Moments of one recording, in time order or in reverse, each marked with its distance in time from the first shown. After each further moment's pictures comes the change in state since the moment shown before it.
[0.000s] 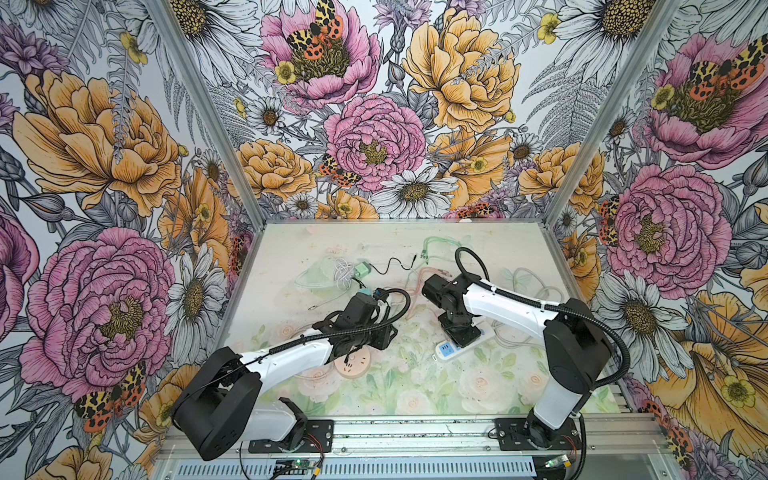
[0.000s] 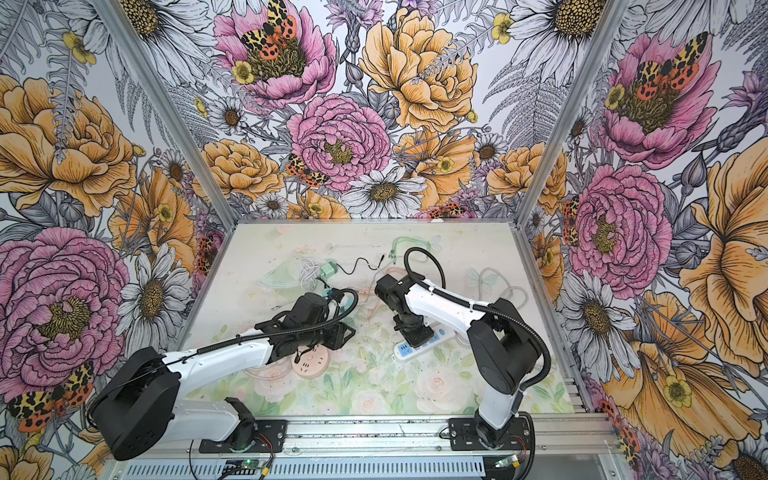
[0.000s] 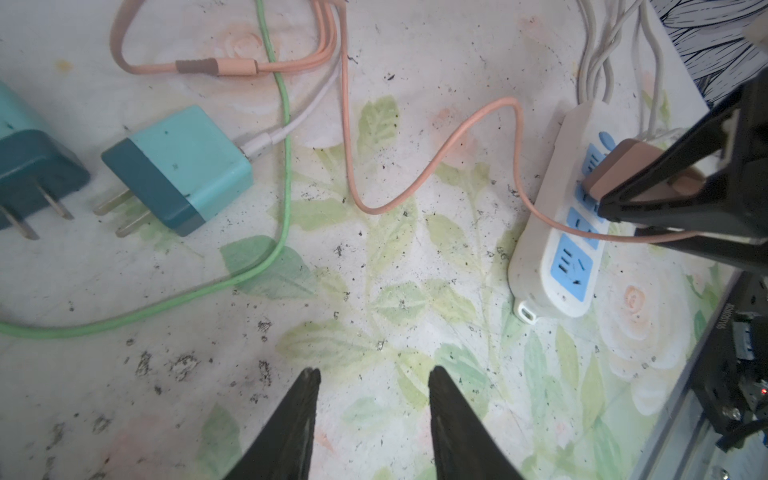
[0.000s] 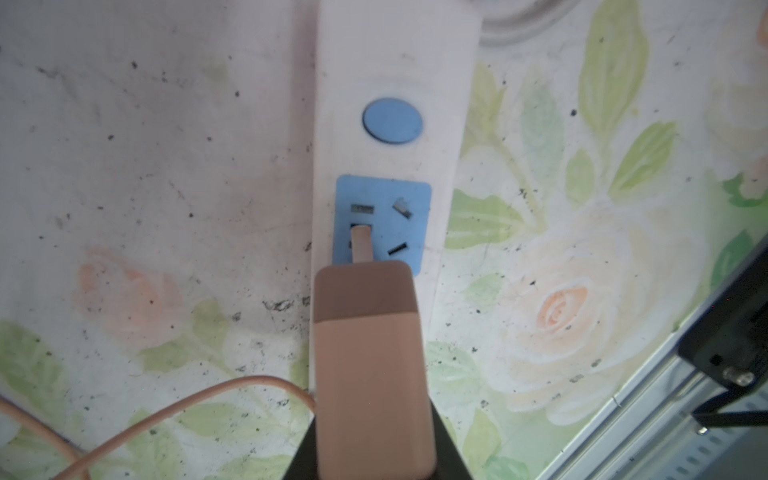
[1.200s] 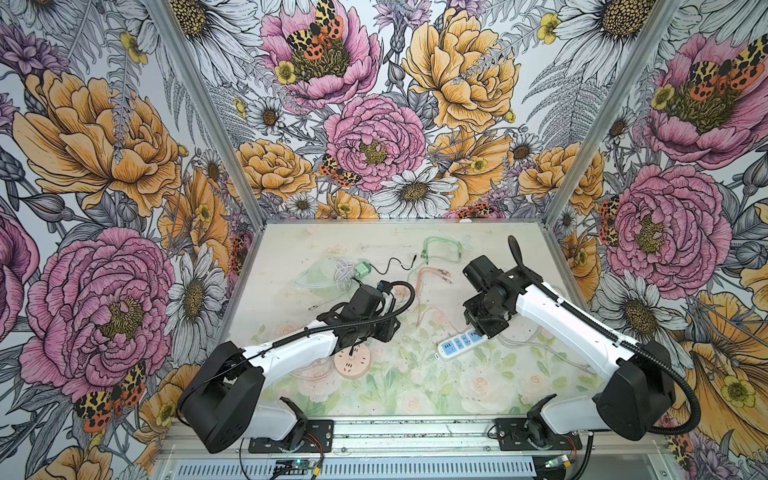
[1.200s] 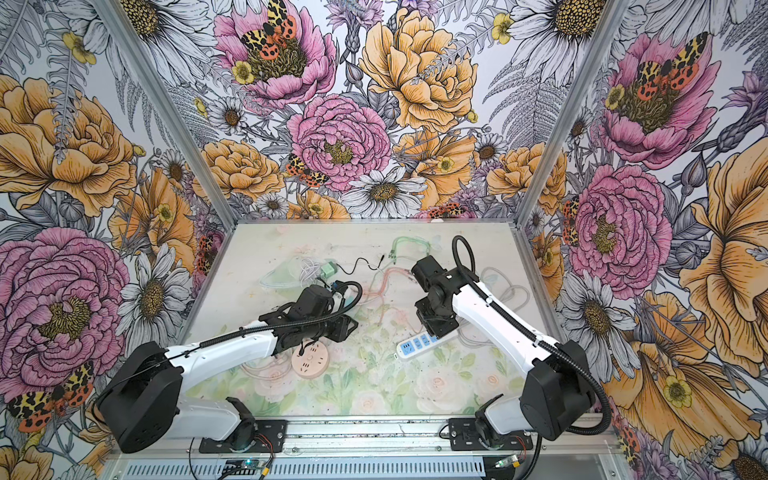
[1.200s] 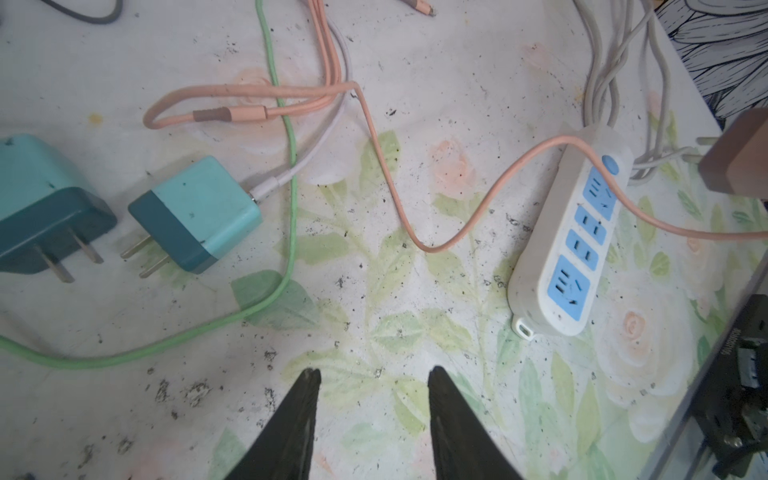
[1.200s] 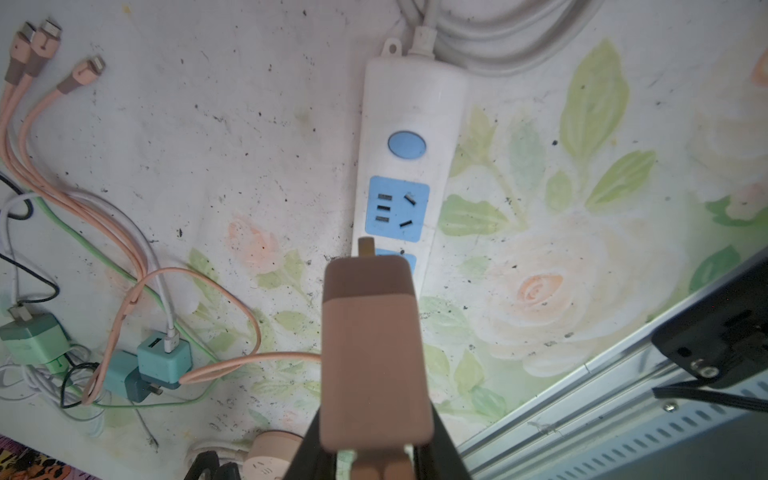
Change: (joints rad) left arm -0.010 0.056 0.122 -0.076 -0.046 -0.003; right arm -0.197 -0.345 -0.066 0.003 -0.173 -0.190
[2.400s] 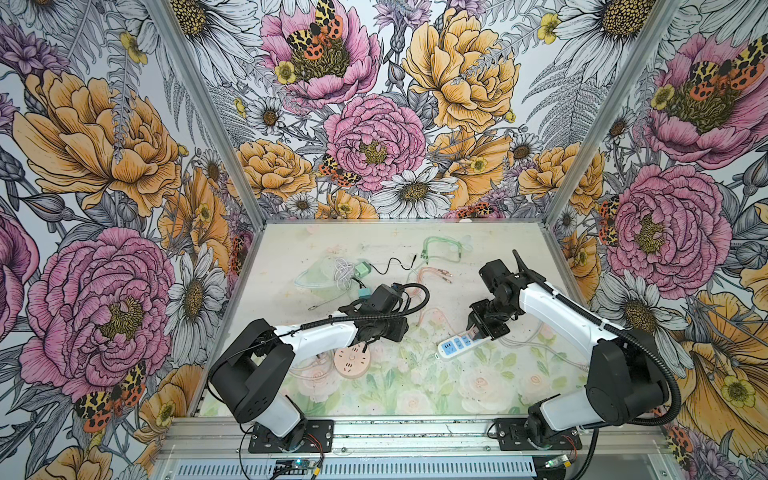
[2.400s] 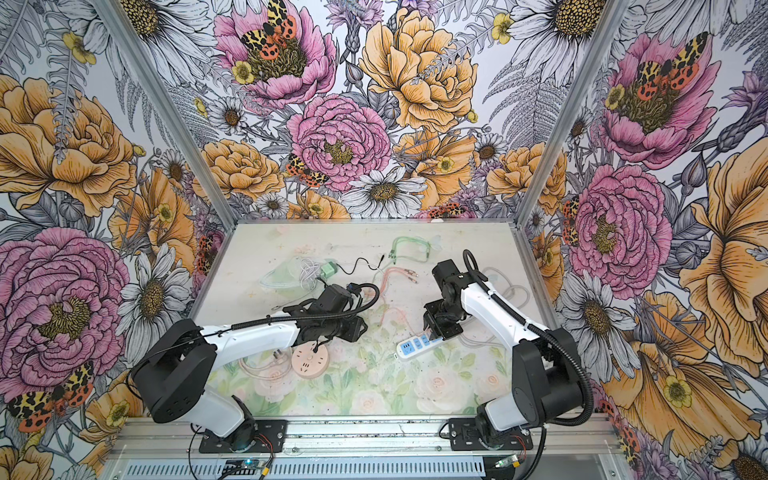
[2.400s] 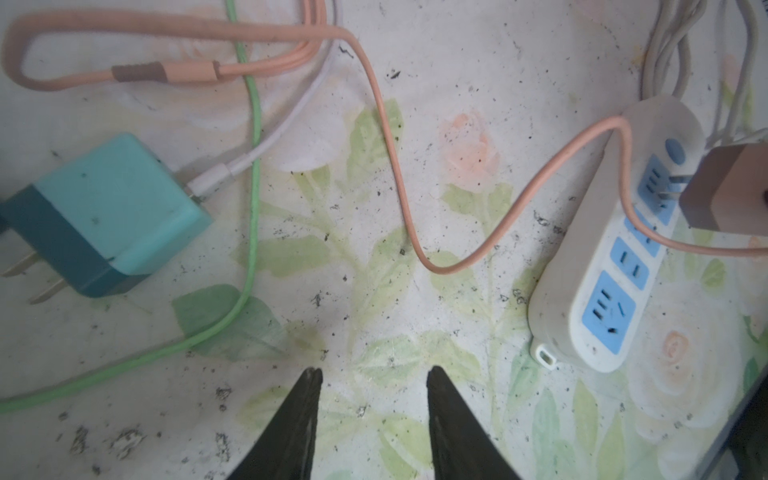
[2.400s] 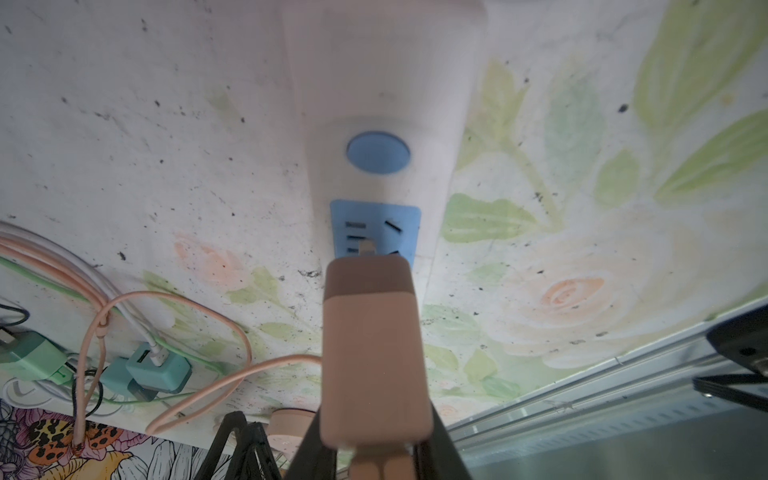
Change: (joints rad) left arm -0.060 0.169 0.095 -0.030 -0.042 -0.060; right arm -0.172 0.084 -0.139 0.135 -0.246 -0.111
